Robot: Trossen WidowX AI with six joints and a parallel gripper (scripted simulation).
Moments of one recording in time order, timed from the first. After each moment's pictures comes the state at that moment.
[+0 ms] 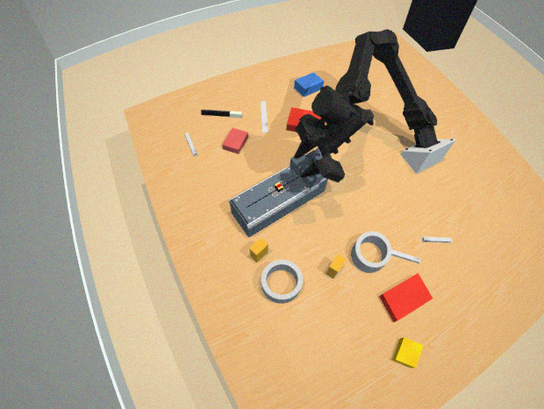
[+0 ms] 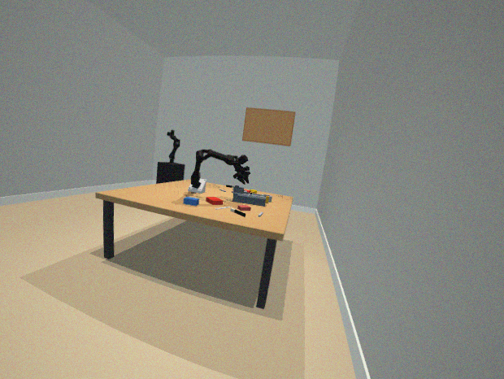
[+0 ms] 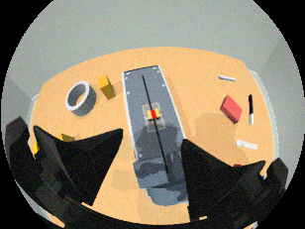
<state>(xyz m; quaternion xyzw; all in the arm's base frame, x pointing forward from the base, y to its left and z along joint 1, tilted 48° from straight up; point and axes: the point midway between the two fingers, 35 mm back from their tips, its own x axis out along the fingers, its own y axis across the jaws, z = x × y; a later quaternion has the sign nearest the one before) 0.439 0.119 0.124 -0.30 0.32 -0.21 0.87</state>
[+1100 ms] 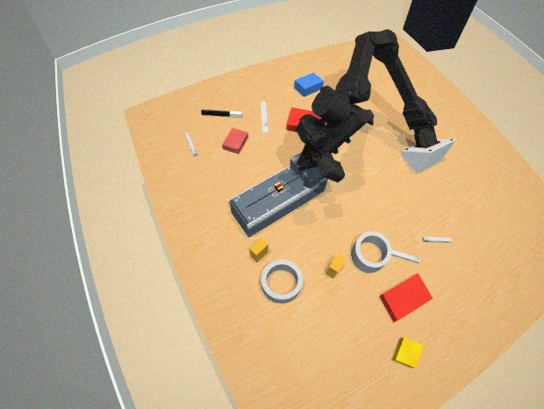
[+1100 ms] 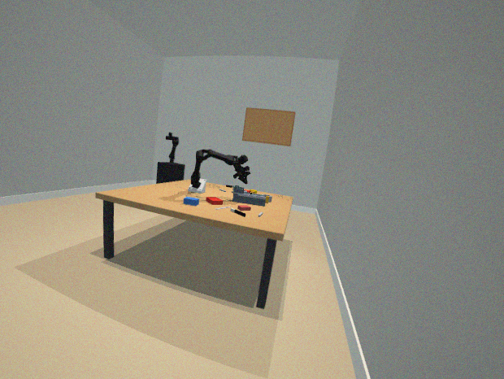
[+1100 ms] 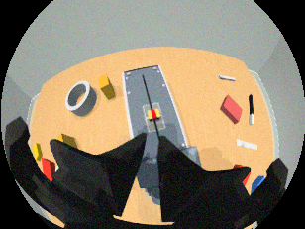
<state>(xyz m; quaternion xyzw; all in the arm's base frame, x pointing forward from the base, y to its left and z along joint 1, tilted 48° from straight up) 0.439 0.119 0.124 -0.30 0.32 -0.21 0.87</state>
